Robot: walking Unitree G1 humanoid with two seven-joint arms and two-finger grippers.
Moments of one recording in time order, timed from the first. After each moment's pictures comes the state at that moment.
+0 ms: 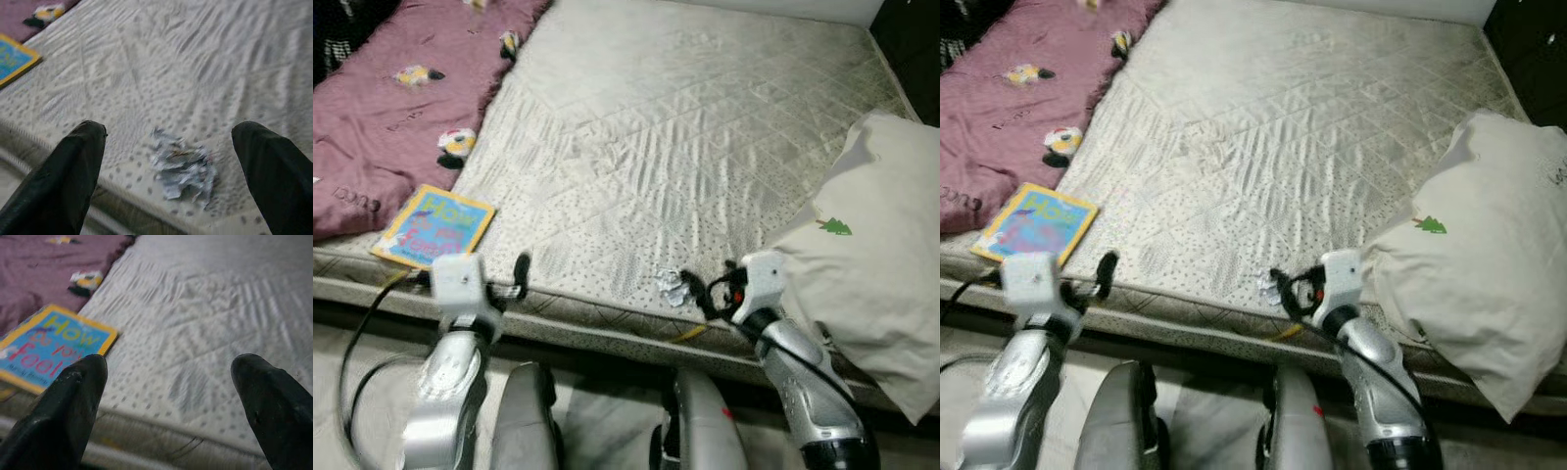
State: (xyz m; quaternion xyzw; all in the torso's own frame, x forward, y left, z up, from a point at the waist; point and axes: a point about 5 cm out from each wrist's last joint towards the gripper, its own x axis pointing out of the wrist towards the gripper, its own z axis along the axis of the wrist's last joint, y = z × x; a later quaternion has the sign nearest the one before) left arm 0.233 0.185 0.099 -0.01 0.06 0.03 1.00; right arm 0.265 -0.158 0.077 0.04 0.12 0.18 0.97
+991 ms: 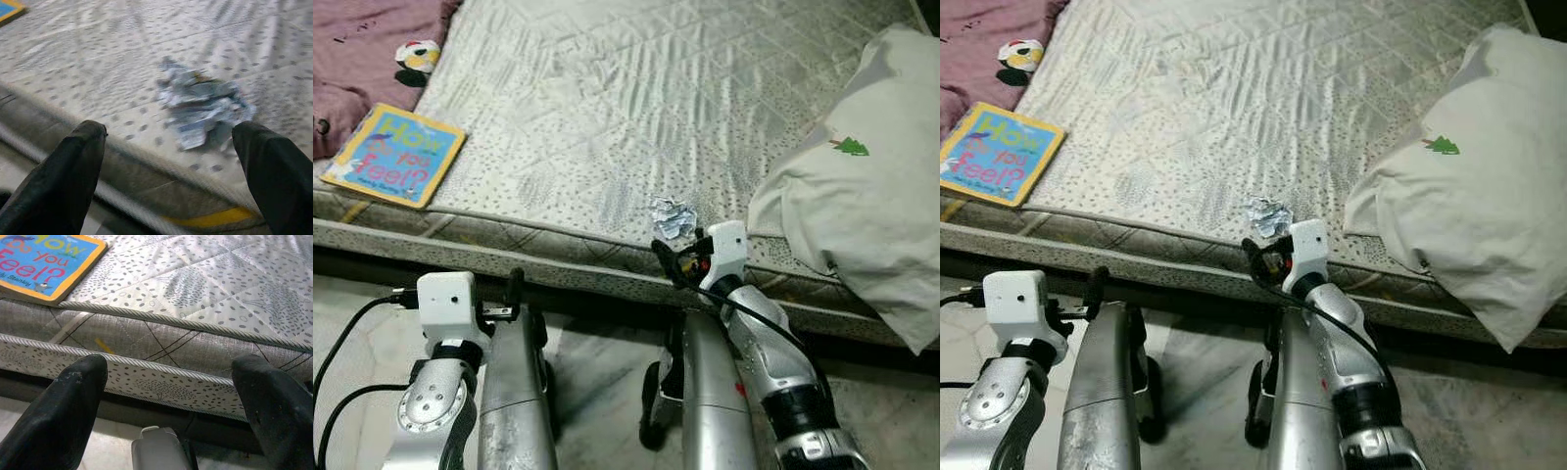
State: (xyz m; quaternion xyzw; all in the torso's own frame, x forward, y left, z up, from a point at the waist) left arm 0.204 0.182 0.112 0.01 0.08 0.03 1.00; right arm 0.311 -0.125 0.086 0.03 0.07 0.19 0.98
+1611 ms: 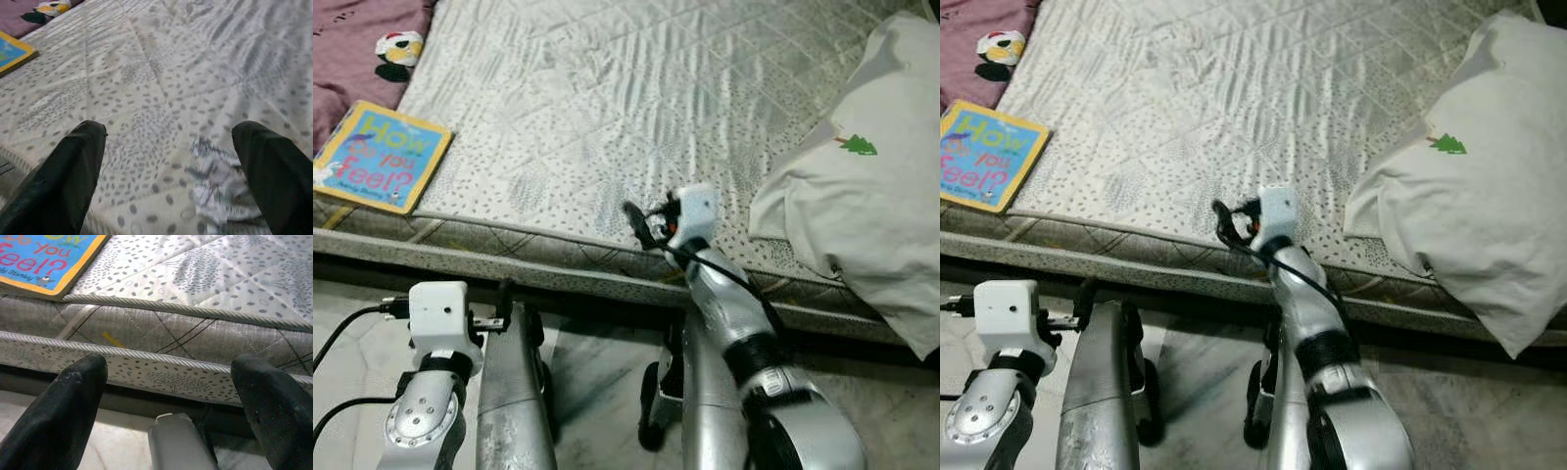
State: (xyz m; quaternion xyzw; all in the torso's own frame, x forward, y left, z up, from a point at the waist) left arm 0.193 0.190 0.112 0.04 0.09 0.05 0.99; right arm 0.352 -0.077 0.115 0.04 0.01 0.21 0.98
